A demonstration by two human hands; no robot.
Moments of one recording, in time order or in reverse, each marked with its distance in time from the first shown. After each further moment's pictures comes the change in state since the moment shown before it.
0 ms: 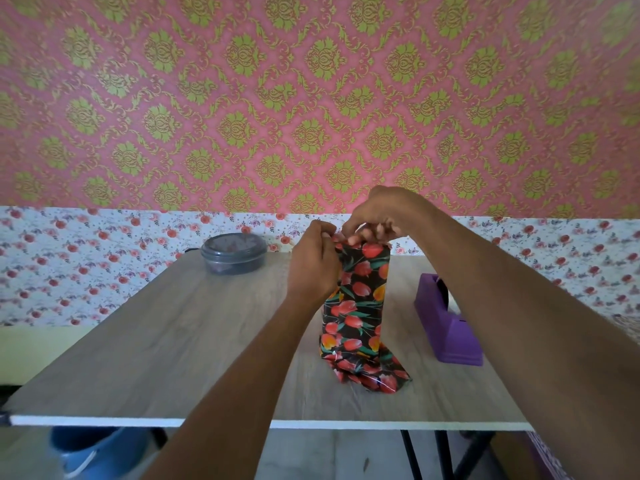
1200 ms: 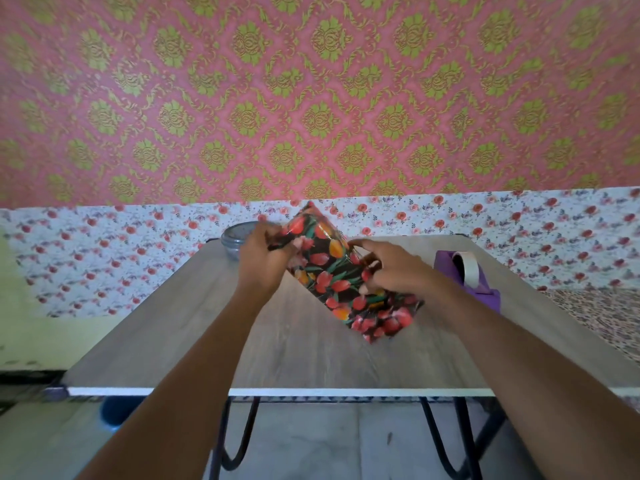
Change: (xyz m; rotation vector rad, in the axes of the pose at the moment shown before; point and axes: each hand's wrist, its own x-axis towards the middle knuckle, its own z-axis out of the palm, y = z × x) left_hand -0.012 -0.054 -0.084 -0.114 0.003 -0.197; right_hand 0.010 0.112 0.086 -0.107 0.067 -0.408
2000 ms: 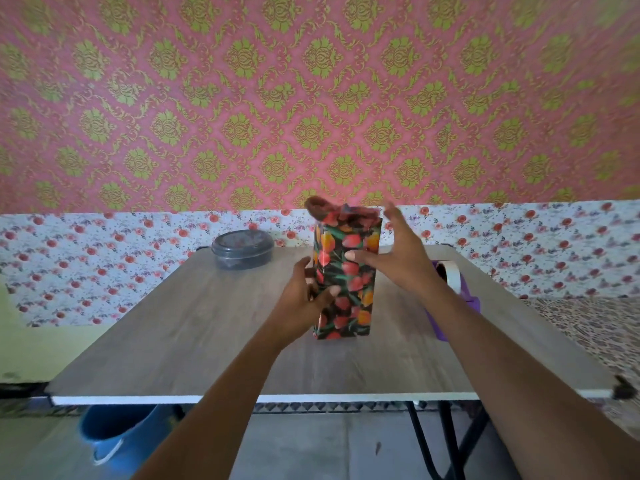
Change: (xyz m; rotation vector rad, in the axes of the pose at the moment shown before) left_hand -0.053 -0.007 0.045 -0.164 -0.465 -0.079; right_hand -0.023 -0.004 -0.021 0.320 0.480 -0.185
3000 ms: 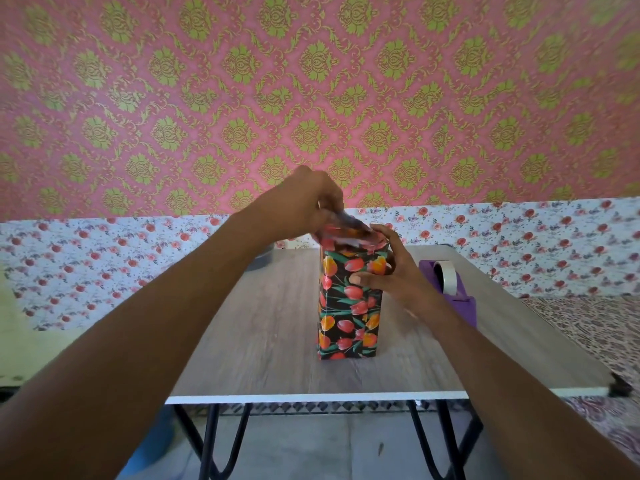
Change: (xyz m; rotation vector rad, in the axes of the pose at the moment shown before) left_hand 0.050 0.183 -0.041 0.956 -0.164 0.483; right_hand -0.011 0.046 0.007 0.529 -0.195 0.039
